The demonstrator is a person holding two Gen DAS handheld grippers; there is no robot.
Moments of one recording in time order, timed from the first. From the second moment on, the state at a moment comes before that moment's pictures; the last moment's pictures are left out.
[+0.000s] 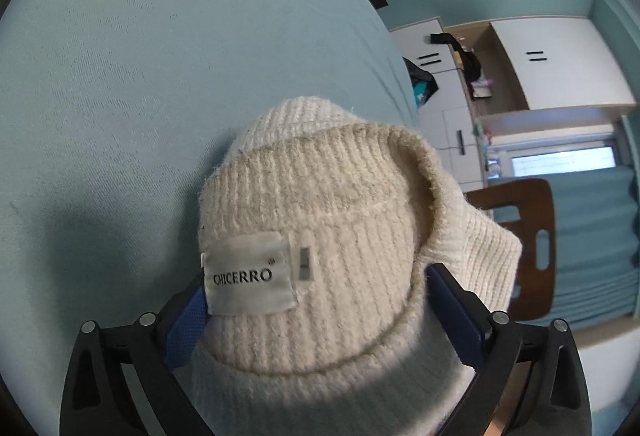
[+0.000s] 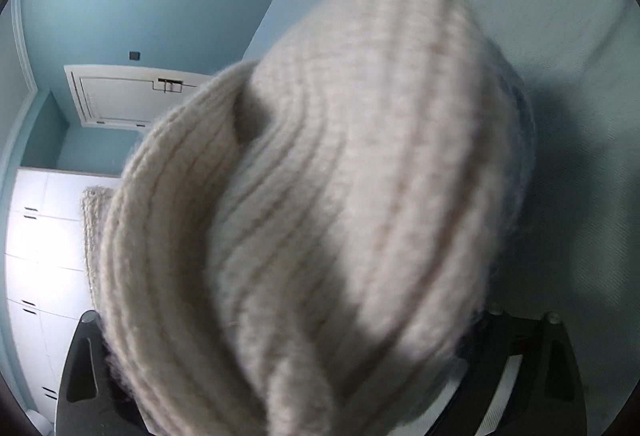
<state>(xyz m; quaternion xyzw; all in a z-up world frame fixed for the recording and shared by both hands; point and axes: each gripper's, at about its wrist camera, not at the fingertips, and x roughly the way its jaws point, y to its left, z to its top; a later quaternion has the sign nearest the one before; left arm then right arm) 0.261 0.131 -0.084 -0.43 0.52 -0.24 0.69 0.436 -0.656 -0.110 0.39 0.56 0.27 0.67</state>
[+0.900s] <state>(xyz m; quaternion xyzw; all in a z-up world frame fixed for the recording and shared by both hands) 0.224 0.027 0.007 0.04 0.44 0.06 0.89 0.332 -0.575 -0.004 -0.08 0.34 0.06 0.94</state>
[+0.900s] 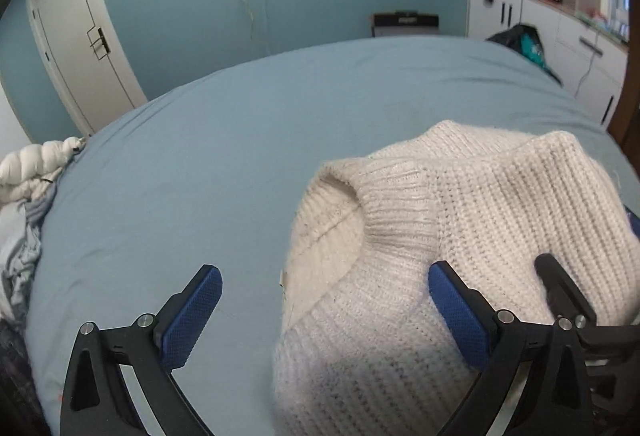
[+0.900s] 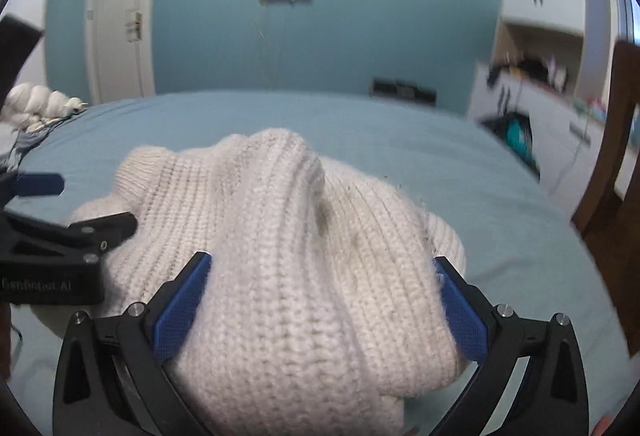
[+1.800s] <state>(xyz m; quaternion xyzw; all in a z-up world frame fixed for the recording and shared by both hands) -0.013 0.023 0.251 0.11 0.35 0.03 0.93 0.152 -0.625 0.253 -0.05 0.37 -0.02 0.93</state>
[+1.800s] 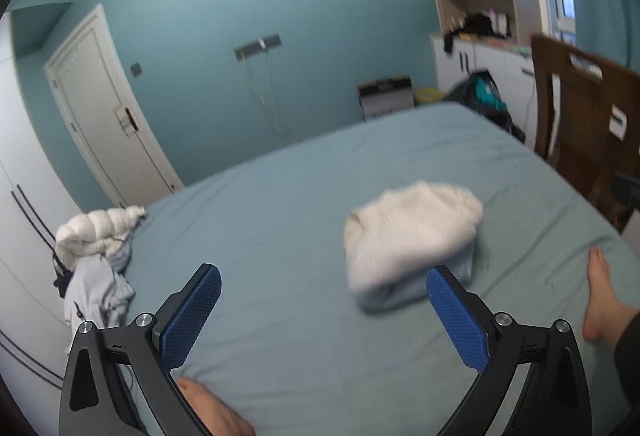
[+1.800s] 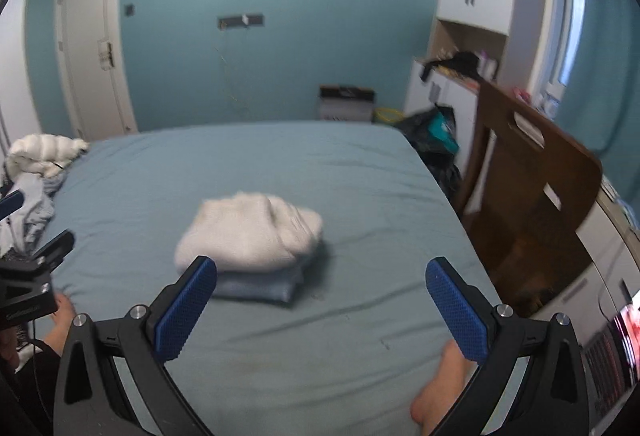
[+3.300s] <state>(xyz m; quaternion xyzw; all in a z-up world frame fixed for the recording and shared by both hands) -0.005 0.049 0.190 0.15 0.47 -0.01 0.87 0.161 -0.572 0.189 -0.12 0.47 0.00 0.87</state>
